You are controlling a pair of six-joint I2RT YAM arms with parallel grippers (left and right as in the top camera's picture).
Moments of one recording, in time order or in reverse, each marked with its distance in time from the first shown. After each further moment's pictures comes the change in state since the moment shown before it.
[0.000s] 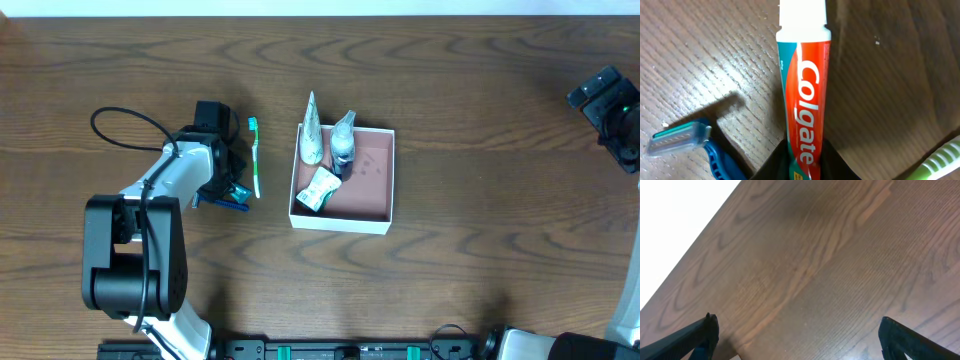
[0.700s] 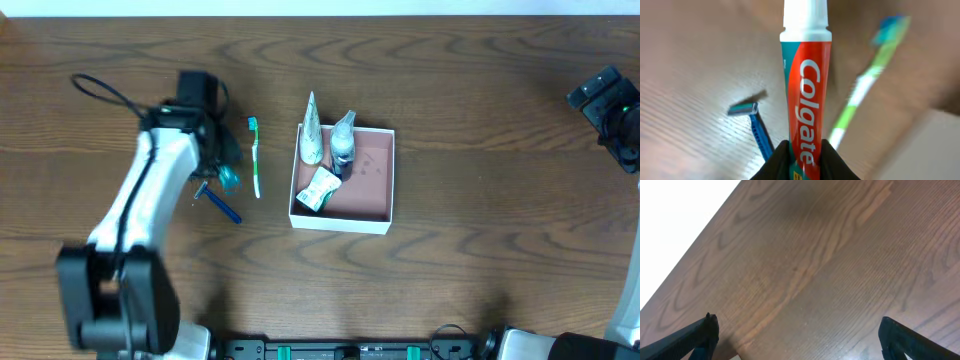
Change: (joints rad) left arm -0.001 -0.186 0.234 -0.289 0.023 0.357; right arm 0.000 0.000 0.000 0.000 0.000 0.000
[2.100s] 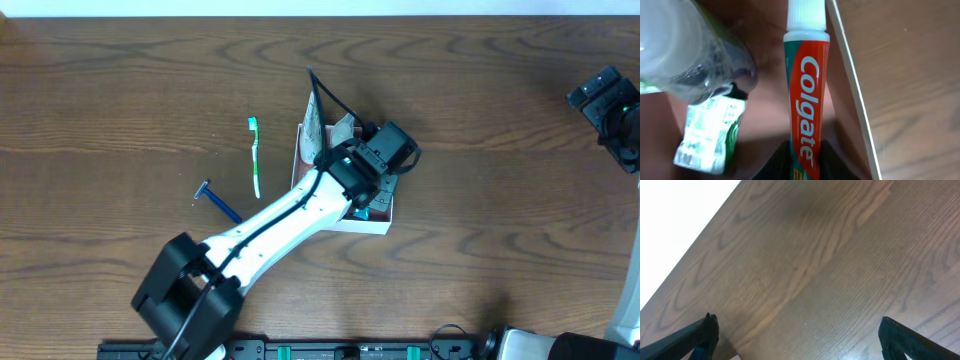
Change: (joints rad) left arm -0.761 0.144 0.101 0.127 -0.036 0.107; right arm 0.000 0.000 0.000 0.000 0.000 0.000
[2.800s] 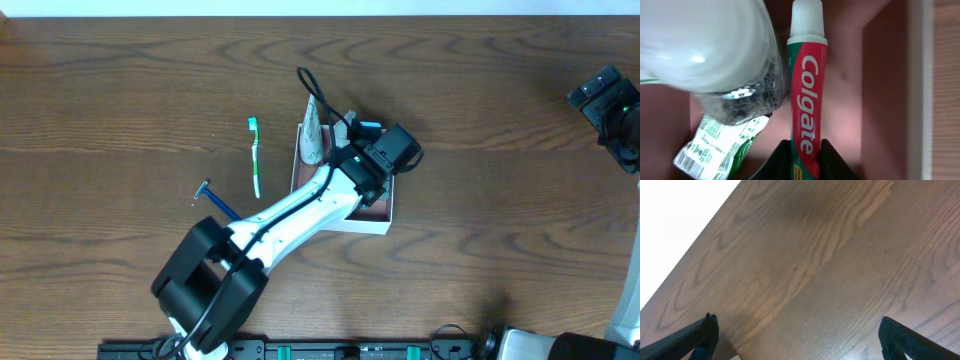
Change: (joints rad) left arm 0.000 0.096 0.000 0.042 -0.168 -0.234; right arm 0.000 0.000 0.000 0.000 0.000 0.000
